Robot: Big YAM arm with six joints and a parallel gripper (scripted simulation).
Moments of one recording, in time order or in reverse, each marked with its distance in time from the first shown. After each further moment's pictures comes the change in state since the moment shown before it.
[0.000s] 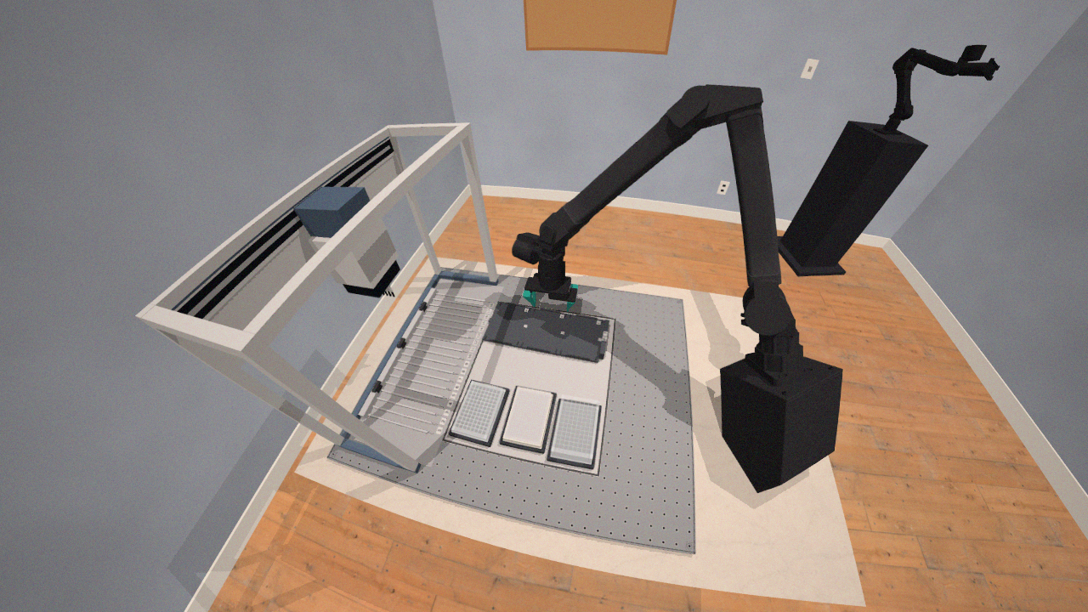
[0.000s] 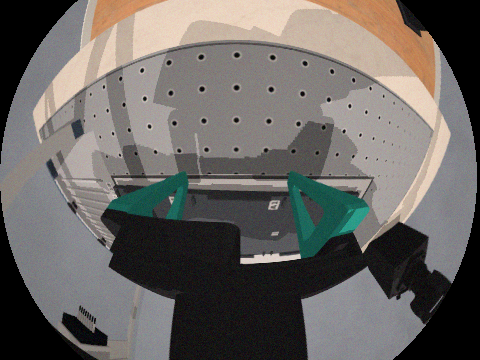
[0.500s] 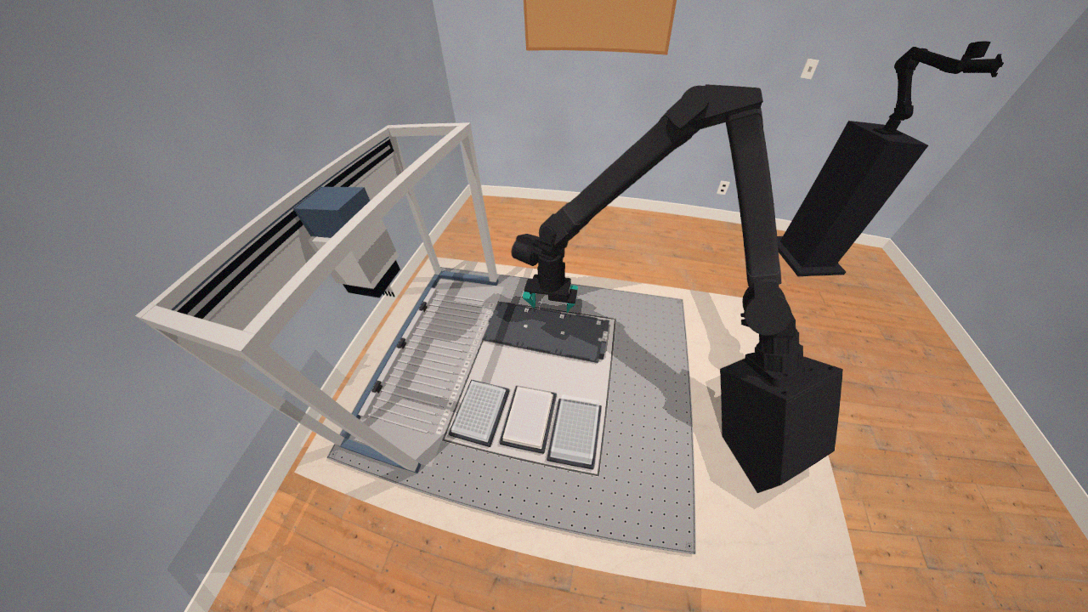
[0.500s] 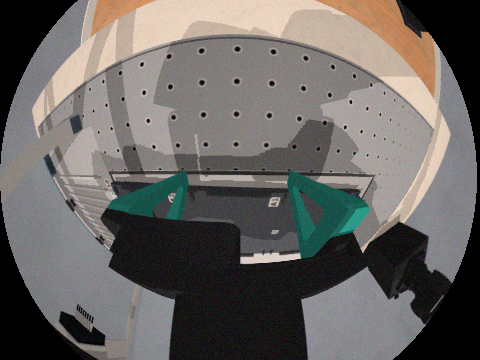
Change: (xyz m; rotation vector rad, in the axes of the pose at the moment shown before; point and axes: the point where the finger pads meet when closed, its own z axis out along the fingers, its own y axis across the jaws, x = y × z) arm 0.005 0.000 0.000 0.001 0.001 -0.007
